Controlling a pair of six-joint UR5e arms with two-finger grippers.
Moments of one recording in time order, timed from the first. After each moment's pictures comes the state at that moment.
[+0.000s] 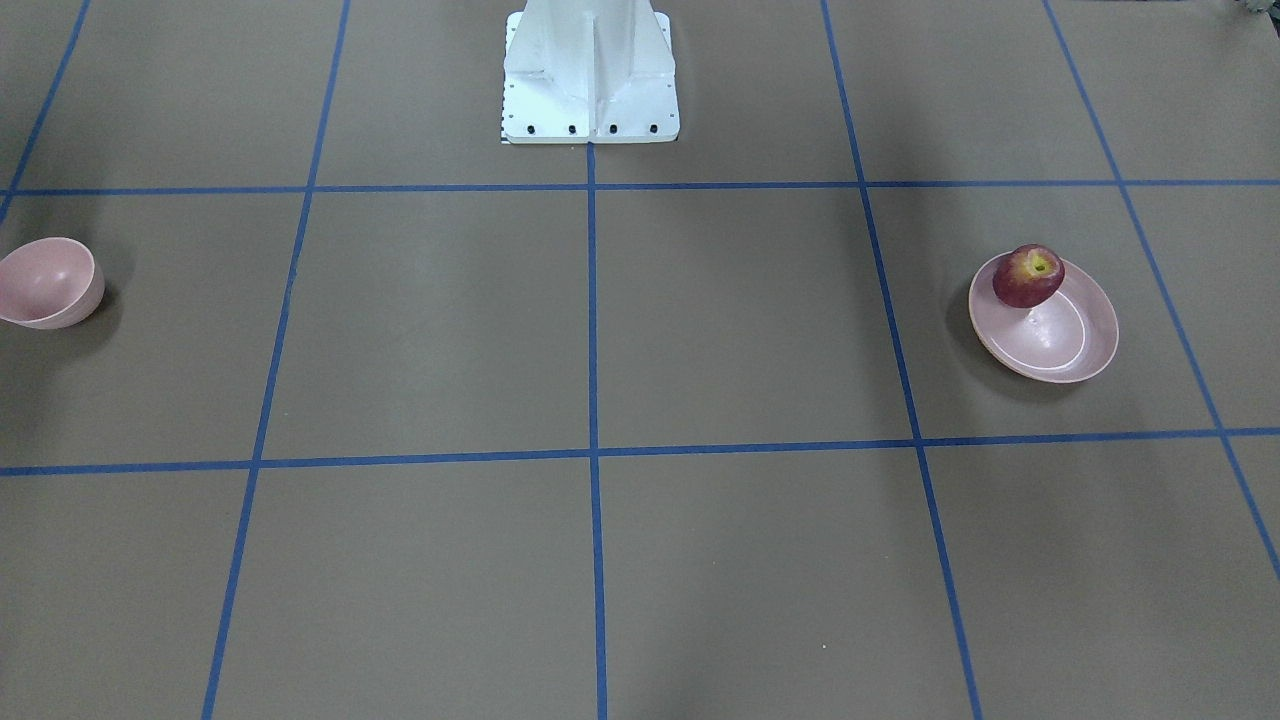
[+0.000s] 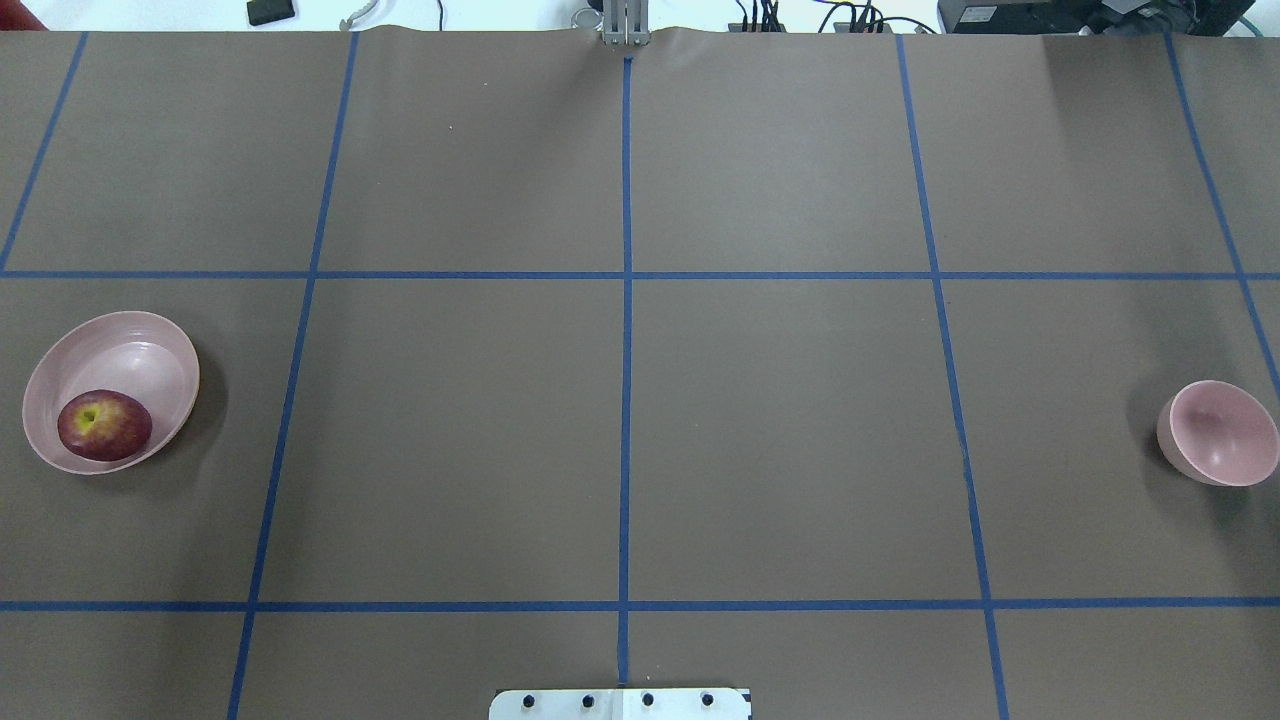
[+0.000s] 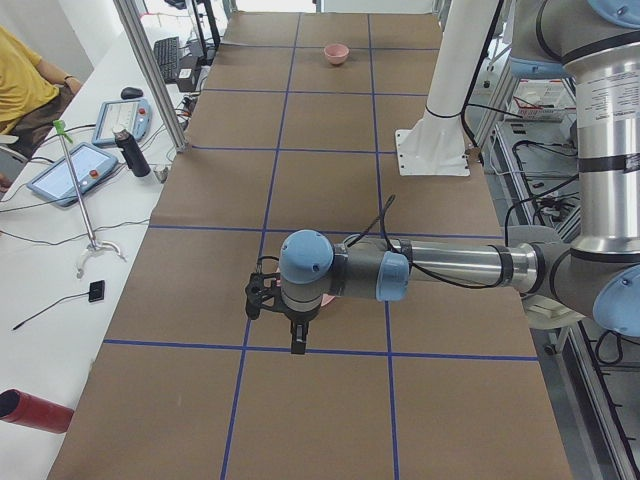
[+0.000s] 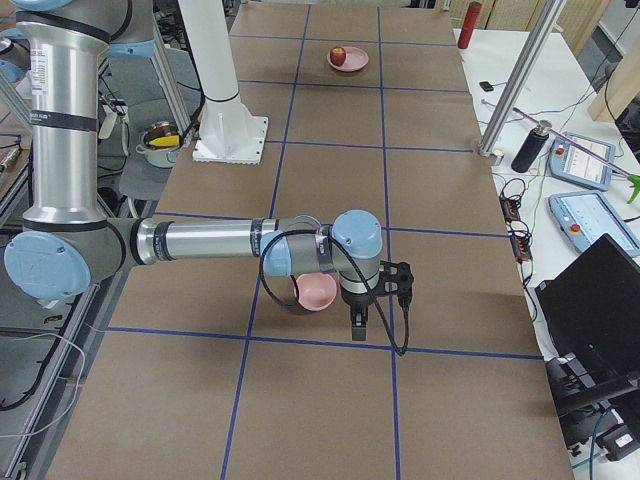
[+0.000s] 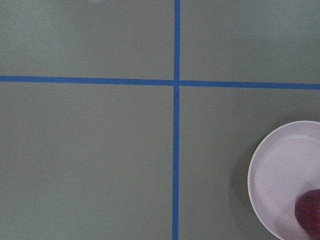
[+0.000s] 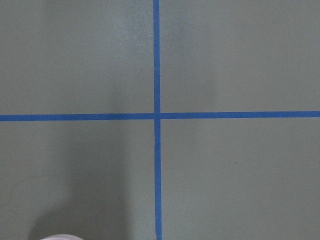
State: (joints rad) left arm -1.63 -1.41 -1.78 -1.62 -2.41 -0.04; right arm 1.58 -1.65 1.73 -1.51 2.30 0.11
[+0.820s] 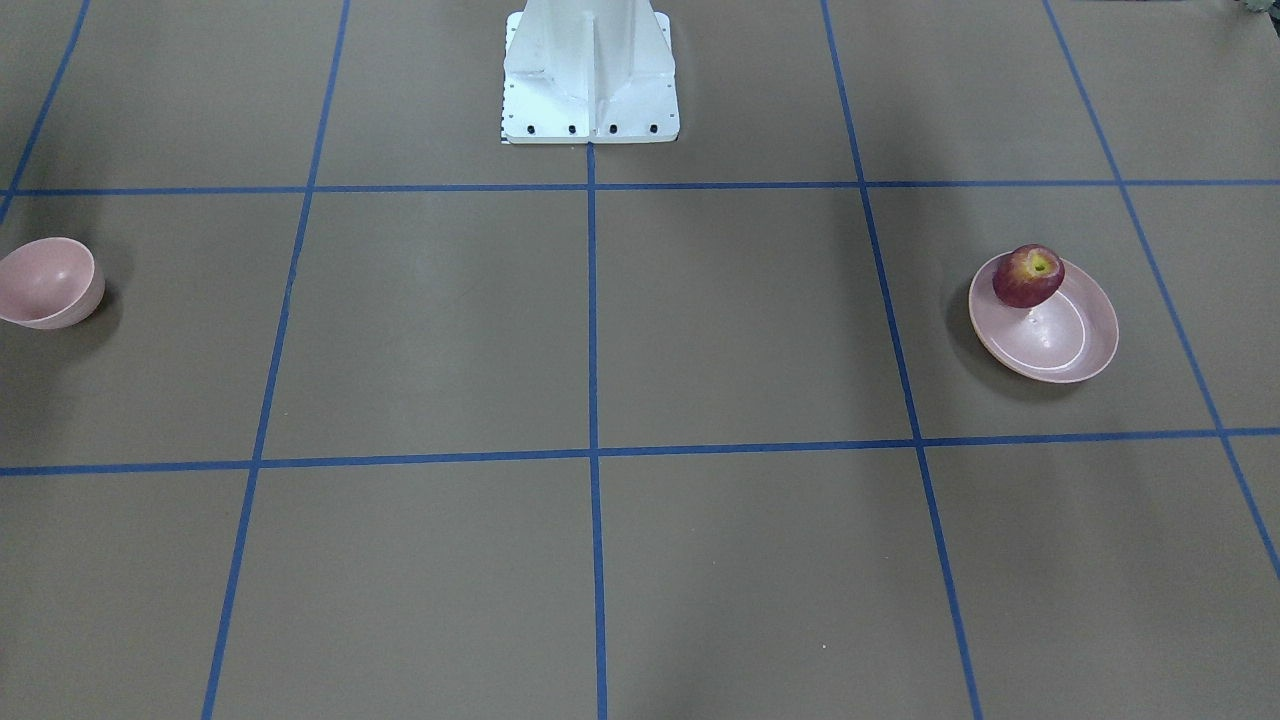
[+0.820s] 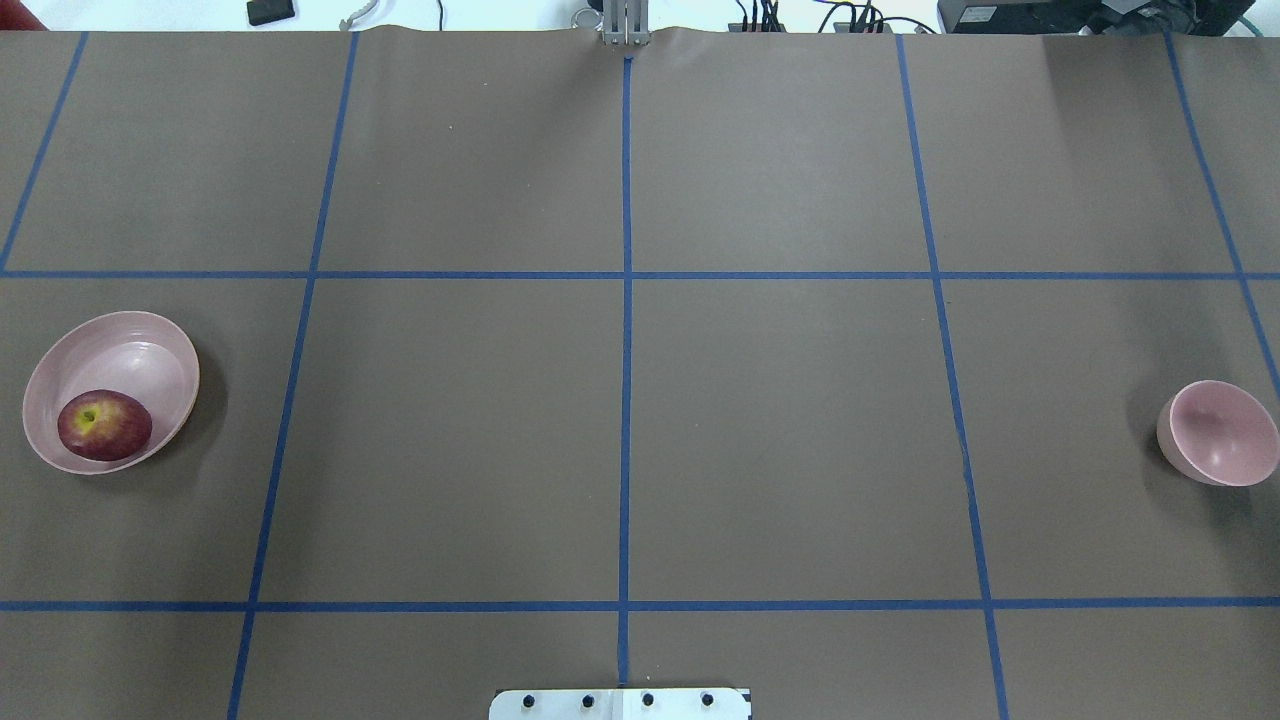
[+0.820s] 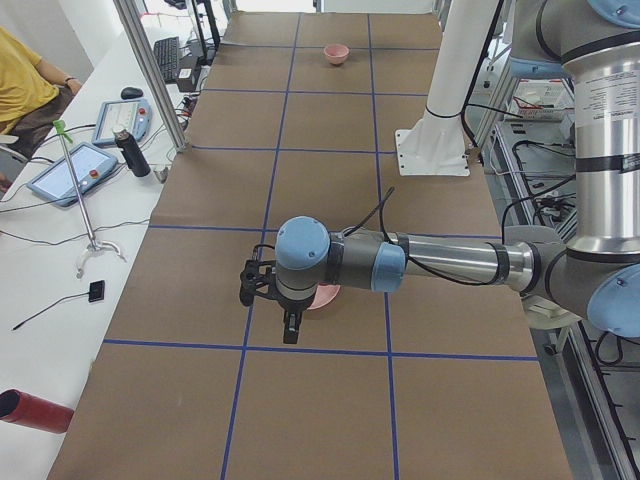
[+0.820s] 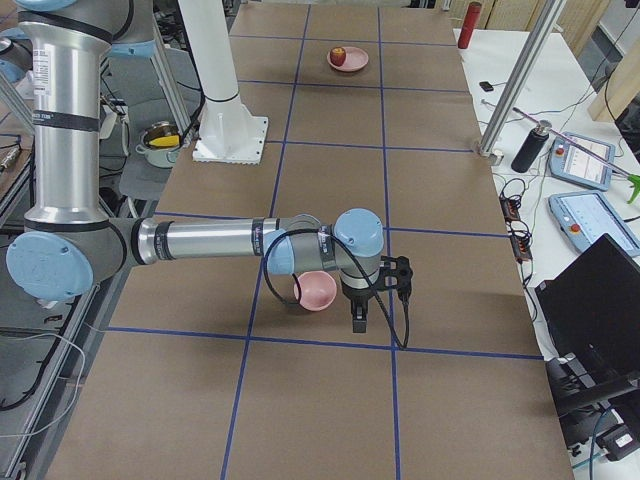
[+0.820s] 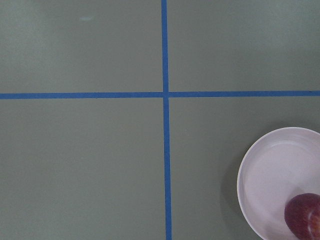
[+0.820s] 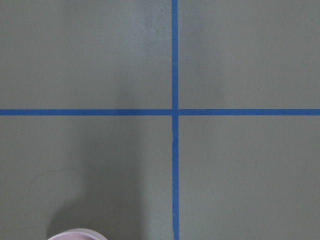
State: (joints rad) left arm -1.63 -1.43 -1.81 -1.62 -2.42 -0.04; right arm 1.54 -1.65 1.73 -1.49 2.35 0.12
